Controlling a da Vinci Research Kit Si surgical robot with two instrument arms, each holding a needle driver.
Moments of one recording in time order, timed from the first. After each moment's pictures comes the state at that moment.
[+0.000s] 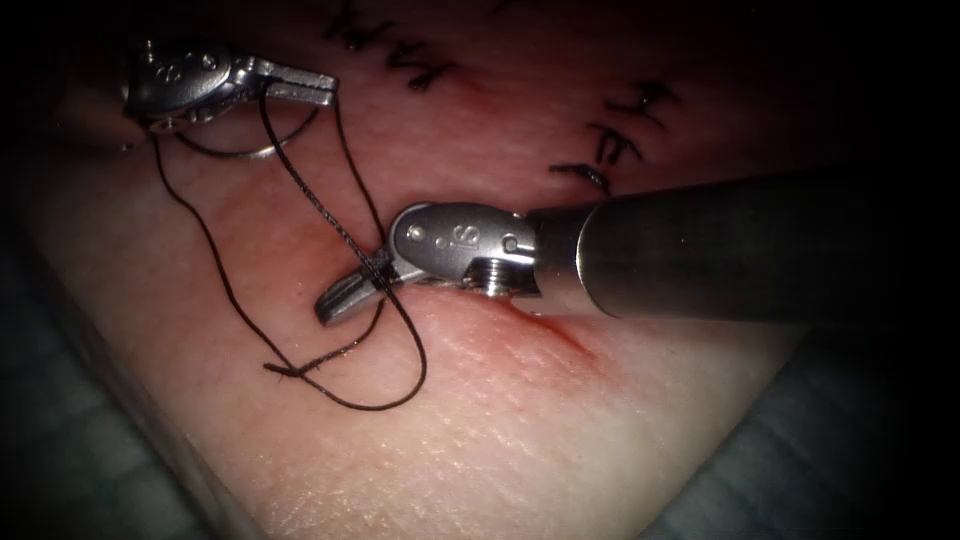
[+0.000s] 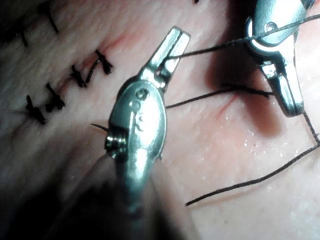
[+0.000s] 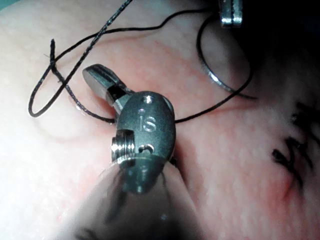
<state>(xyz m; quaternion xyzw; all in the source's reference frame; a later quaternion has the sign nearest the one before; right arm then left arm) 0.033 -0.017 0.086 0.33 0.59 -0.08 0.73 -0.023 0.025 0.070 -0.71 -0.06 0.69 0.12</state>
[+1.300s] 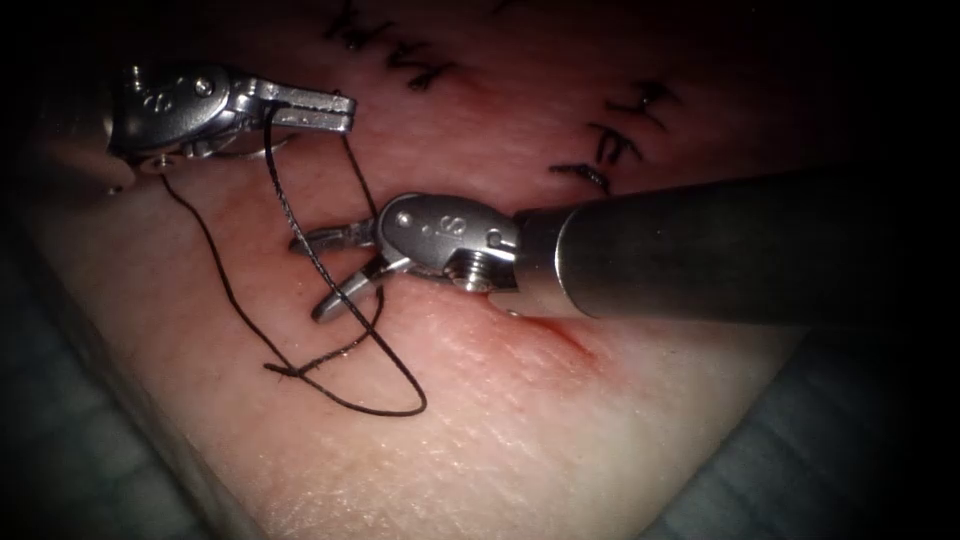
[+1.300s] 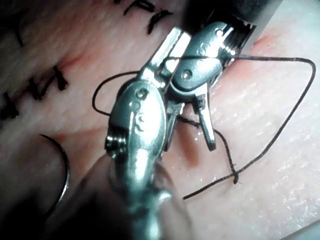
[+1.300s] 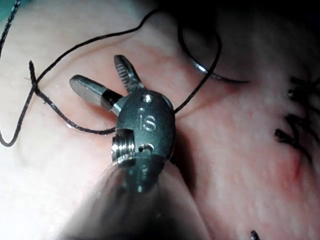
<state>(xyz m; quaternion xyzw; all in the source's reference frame) 0.034 -0.015 0.088 0.27 0.62 0.11 0.73 -0.026 0.020 0.060 -0.75 -0.07 0.65 0.14</state>
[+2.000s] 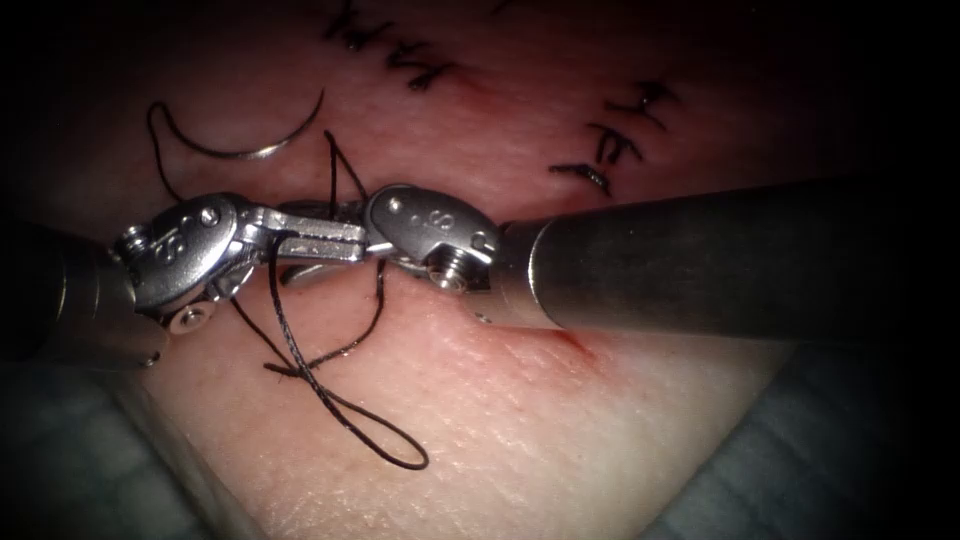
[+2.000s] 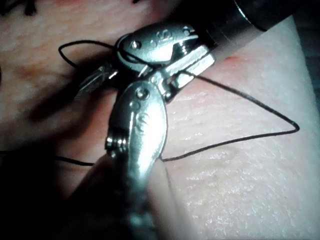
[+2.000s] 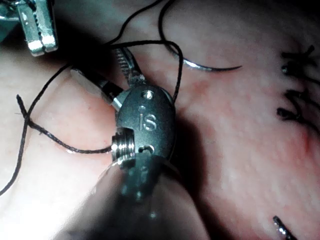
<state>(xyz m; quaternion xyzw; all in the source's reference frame) 0.035 -0.013 0.088 0.21 0.67 0.20 0.68 -0.028 0.012 0.060 -0.77 -0.13 0.59 0.19</state>
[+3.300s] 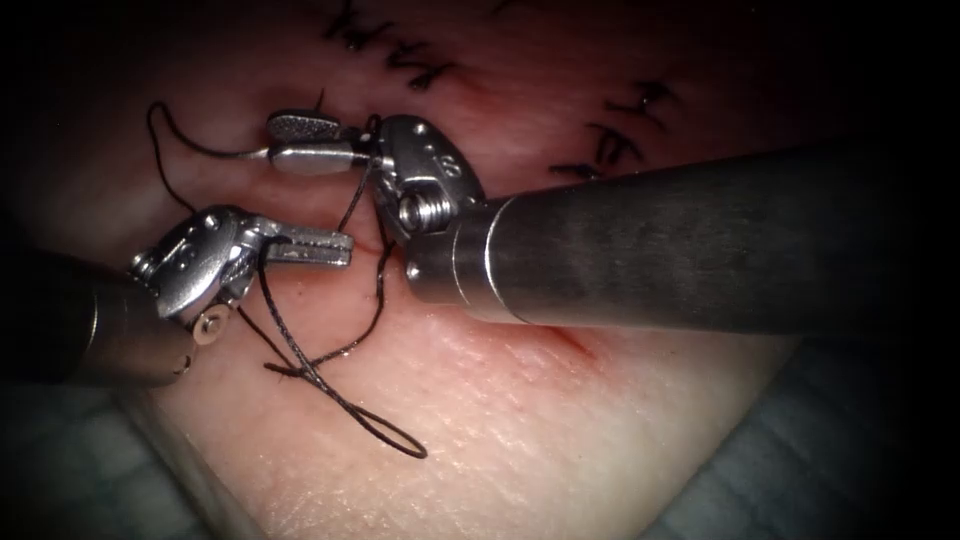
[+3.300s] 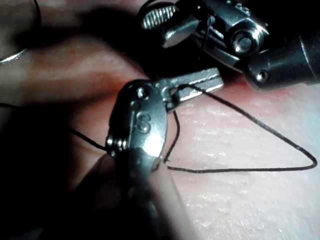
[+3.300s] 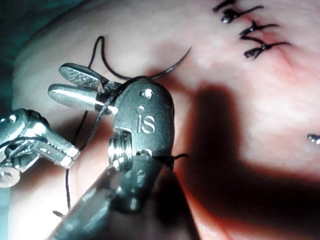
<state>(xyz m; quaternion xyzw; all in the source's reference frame) 0.032 -0.011 0.084 0.26 0.78 0.28 0.49 -0.026 0.012 0.067 -0.75 -0.17 0.58 0.29</state>
